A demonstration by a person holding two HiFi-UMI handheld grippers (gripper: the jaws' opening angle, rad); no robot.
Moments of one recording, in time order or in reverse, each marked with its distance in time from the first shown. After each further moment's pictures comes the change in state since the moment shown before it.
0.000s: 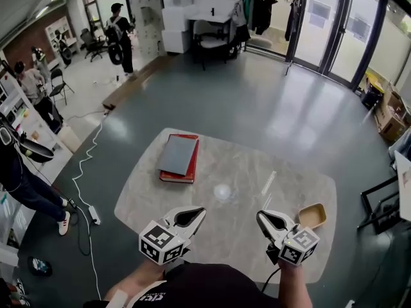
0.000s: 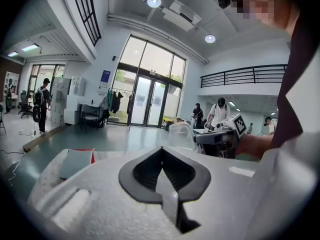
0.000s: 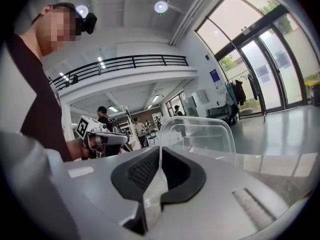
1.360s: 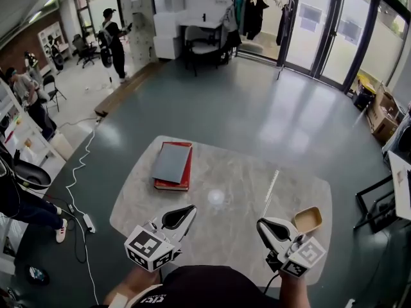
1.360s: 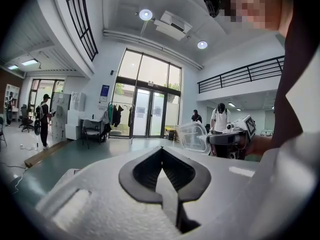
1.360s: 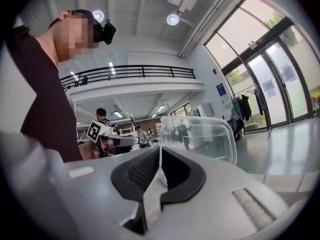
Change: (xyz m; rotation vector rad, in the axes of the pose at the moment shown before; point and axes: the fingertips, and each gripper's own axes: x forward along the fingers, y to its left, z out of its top) left arm -0.019 0.009 0.057 0.088 -0.126 0.027; right arm -0.021 0.039 0.054 -0.106 -0.130 0.026
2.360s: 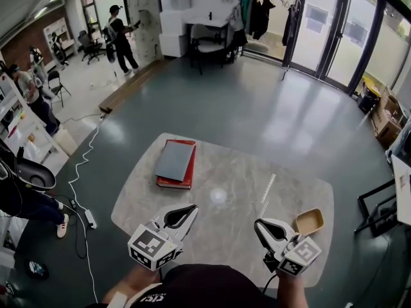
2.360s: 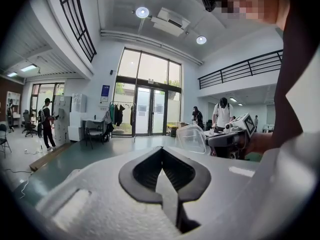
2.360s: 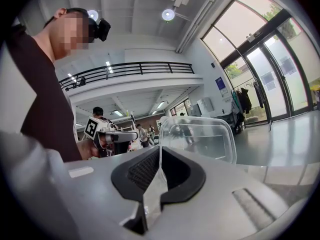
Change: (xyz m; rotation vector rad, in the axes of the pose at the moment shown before) left arm 0.000 0.004 -0.006 0.034 0.034 0.026; right arm 0.012 -0.007 -0.023 0.048 0.046 0.011
